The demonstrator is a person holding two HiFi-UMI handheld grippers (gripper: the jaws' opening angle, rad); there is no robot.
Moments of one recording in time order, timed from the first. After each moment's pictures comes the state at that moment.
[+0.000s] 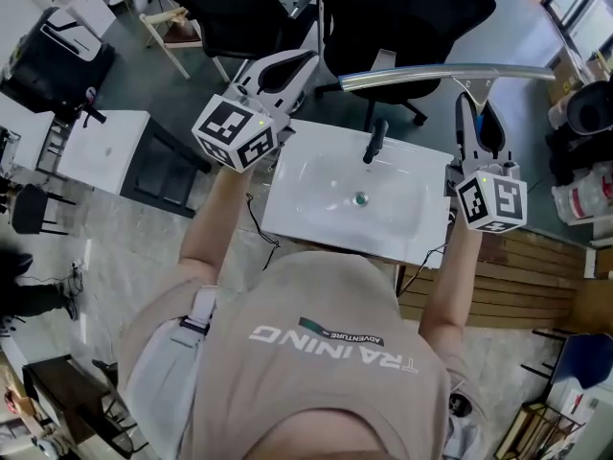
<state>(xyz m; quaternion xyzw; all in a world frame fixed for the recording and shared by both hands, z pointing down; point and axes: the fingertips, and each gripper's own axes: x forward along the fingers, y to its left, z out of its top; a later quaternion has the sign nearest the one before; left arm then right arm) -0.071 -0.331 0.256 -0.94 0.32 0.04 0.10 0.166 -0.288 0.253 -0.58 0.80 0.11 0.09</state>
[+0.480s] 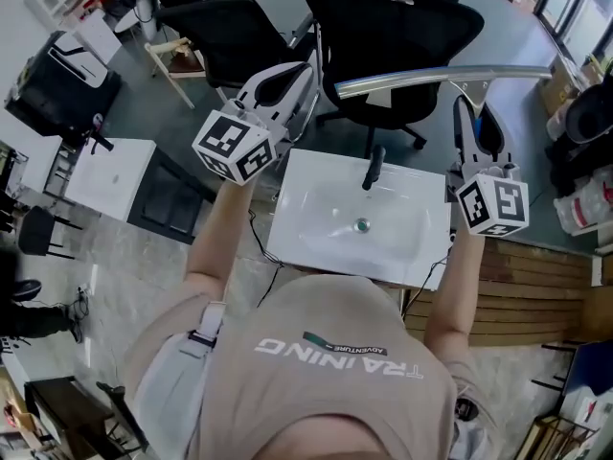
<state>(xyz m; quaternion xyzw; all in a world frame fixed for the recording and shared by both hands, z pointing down) -0.069 -0.350 0.229 -0.93 0.33 0.05 0.12 0.172 -0.303 0.224 -0.58 0.80 0.13 0.11</state>
